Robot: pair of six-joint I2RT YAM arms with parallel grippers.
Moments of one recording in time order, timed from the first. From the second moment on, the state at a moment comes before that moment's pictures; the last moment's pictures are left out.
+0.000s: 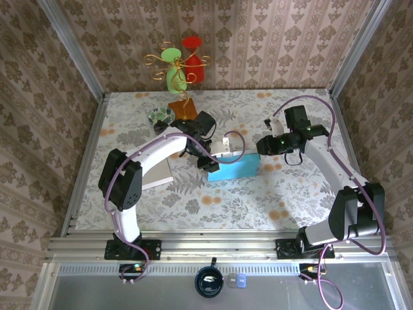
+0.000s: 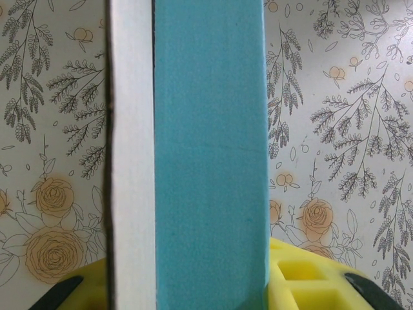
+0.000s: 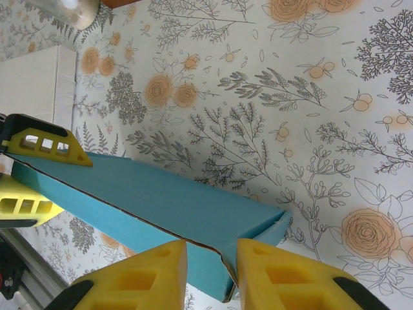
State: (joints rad) left arm -0.72 1.86 1.51 -0.91 0.45 0.73; right arm 0.12 1.44 1.16 -0.78 -0.51 0.03
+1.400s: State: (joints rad) left arm -0.72 1.88 1.53 -0.92 0.45 0.73; right arm 0.18 1.41 1.14 -0.77 -0.34 0.02
